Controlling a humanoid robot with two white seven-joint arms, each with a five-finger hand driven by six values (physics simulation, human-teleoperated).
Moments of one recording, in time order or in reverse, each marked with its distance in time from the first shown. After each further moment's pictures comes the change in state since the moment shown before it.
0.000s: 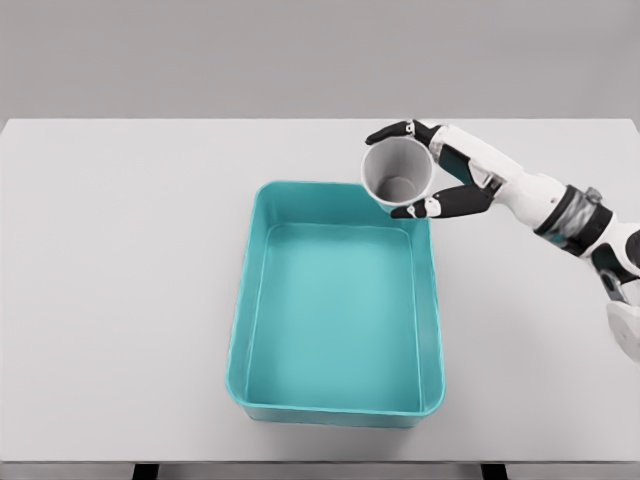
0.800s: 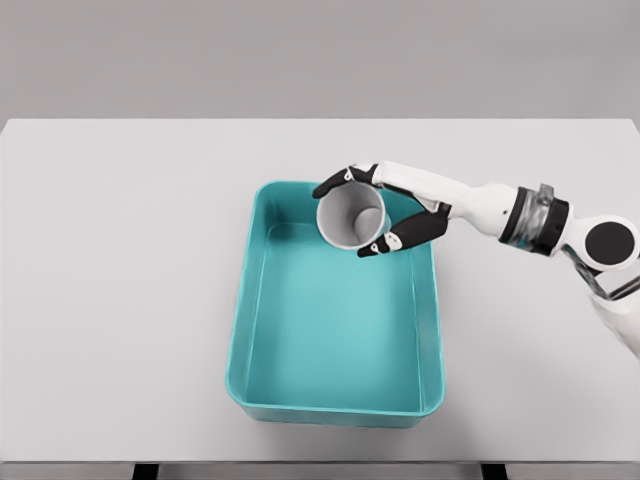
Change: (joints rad) left arm 0.000 0.000 0.000 0.000 0.000 0.000 0.000; right arm -0.123 -0.087 0.240 -0.069 0.110 -0.011 0.000
